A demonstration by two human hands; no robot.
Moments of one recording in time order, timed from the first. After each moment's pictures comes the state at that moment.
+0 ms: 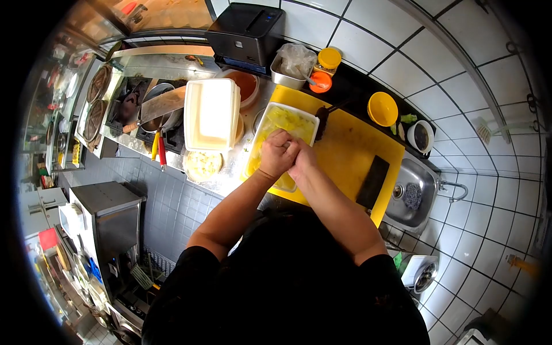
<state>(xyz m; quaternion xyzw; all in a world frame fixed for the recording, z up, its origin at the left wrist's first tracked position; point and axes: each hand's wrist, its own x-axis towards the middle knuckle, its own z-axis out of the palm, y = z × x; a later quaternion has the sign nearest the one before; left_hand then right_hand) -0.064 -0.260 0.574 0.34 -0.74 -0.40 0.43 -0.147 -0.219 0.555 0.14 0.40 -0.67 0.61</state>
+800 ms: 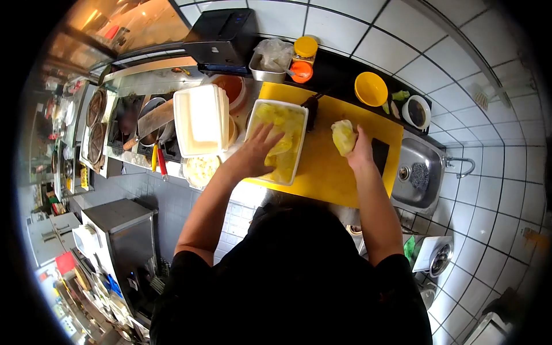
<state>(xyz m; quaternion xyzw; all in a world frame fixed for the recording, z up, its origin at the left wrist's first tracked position) -0.014 -0.285 0.628 0.19 -0.93 -0.31 -0.02 -0.307 -0.119 0.541 0.15 0.59 -0.65 0.47</state>
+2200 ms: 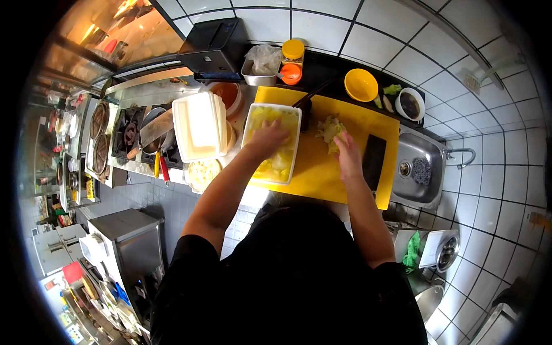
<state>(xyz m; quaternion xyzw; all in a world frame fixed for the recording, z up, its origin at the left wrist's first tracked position) -0.079 -0.298 0.559 0.19 -0.96 -0.15 -0.12 -0.261 -0.089 0.578 -0.07 0.72 -0.56 0.40</state>
